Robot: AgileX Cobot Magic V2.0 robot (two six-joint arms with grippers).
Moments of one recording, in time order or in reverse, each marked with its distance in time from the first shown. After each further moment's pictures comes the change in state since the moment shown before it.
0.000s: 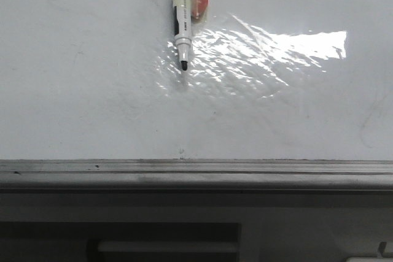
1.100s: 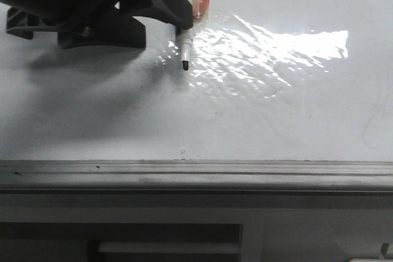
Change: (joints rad) left arm -0.768 0.681 -0.187 -0.433 -0.831 0.179; right arm 0.069 0.024 -0.026 0.010 0.043 -0.006
